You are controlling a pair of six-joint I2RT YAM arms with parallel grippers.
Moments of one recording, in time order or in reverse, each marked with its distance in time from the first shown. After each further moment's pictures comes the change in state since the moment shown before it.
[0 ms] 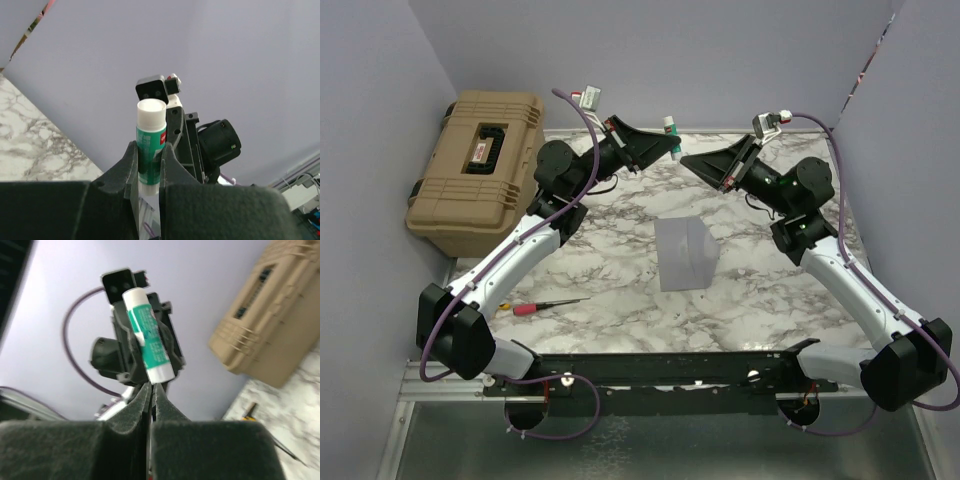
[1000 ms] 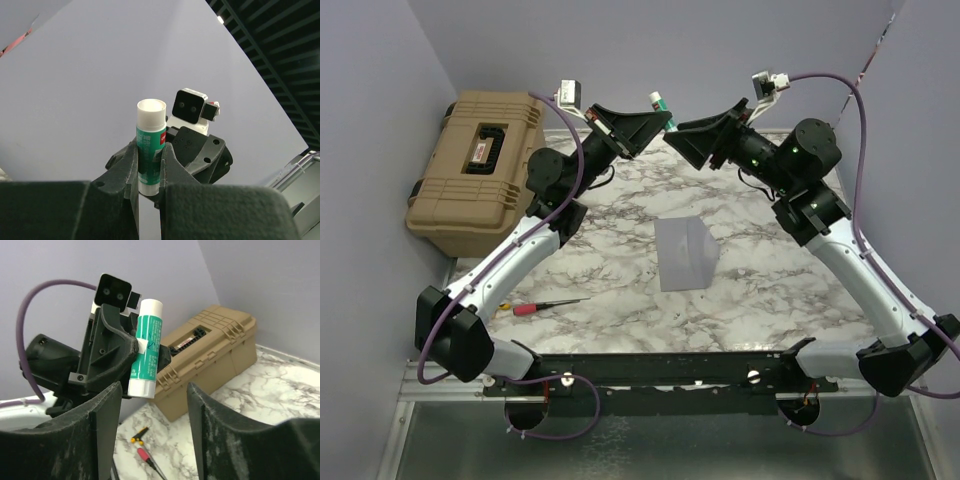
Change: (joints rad) left arm -0.001 -0.016 0.018 0.180 -0.169 -0.224; right arm 0.122 0.073 0.399 -0.335 0.167 -0.694
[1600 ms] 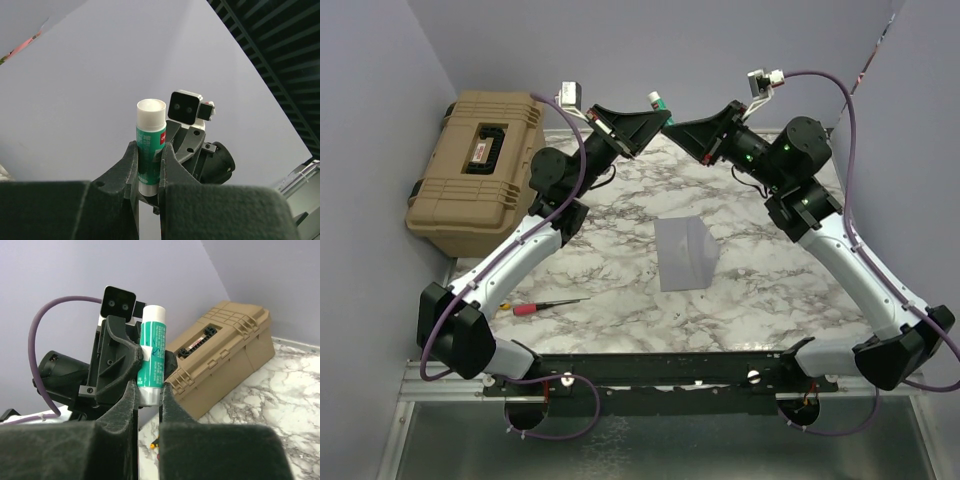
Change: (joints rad) left arm 0.000 0.019 -0.008 0.006 -0.014 -0.011; right arm 0.012 0.036 -0.002 0.032 0.023 0.085
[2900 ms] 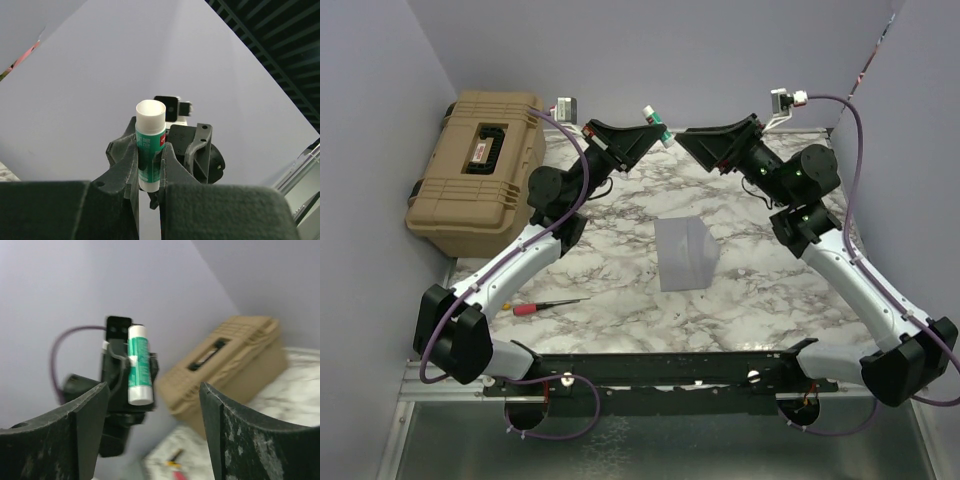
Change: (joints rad) left arm 0.008 -0.029 -0.131 0.169 0.002 0.068; right arm -0.071 -0.079 -0.254 0.332 0.002 0.358
